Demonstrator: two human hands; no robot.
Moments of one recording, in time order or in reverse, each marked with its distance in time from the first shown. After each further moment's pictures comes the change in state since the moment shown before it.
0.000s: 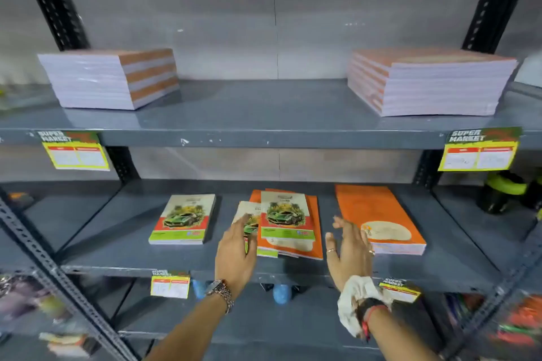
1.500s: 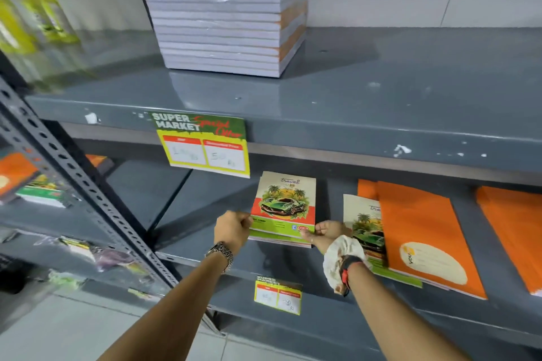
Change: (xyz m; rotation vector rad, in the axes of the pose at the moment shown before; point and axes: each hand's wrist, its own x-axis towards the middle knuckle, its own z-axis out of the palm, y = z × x) left_hand 0.135 -0.247 -0.127 0.161 -0.154 -0.416; right_hand 0.027 -0.167 0.280 0.277 -0.768 0.458
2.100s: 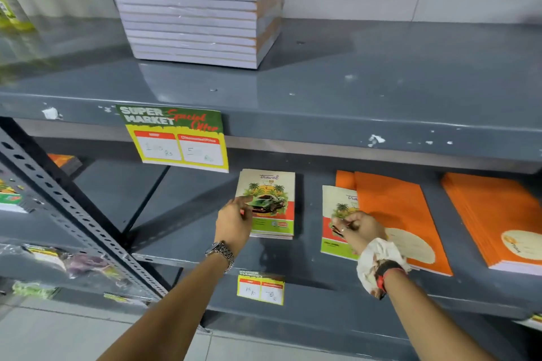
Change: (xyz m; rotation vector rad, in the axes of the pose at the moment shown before) left_hand -0.002 0.024 0.029 -0.121 0.103 0.149; right_hand -0.030 0.026 -0.077 -0.092 0.345 0.001
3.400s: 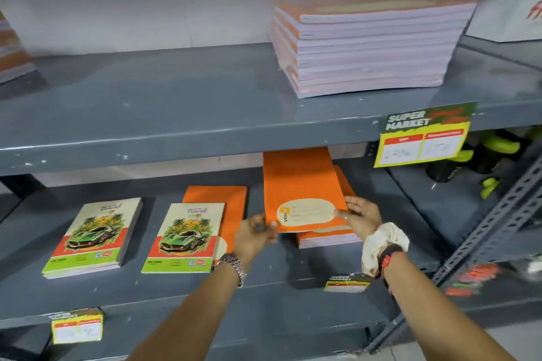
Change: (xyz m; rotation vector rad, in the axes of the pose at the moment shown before) left_hand -0.130 0.285 0.257 -0.605 -0.499 -0.045; right_hand 0.074 0.208 -0.312 0.540 0.118 0.062
